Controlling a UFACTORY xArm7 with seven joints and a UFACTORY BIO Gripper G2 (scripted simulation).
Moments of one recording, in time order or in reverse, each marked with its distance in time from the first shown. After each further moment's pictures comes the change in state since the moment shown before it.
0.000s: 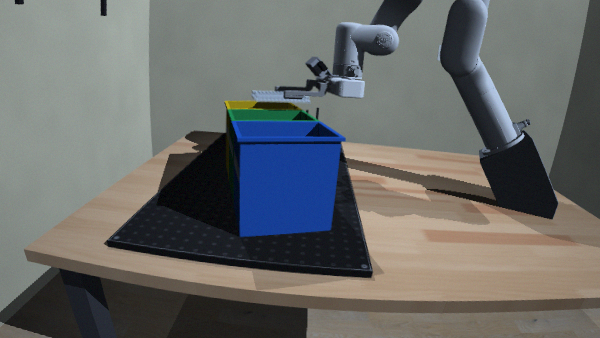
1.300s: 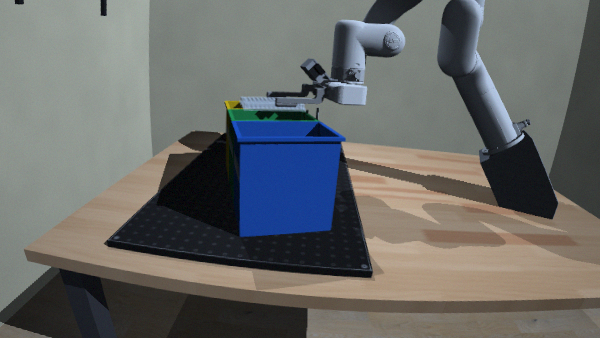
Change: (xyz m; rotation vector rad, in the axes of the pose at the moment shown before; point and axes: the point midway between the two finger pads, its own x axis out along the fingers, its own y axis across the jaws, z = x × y) arm 0.037 0.085 -0.005 -0.002 0.001 -0.002
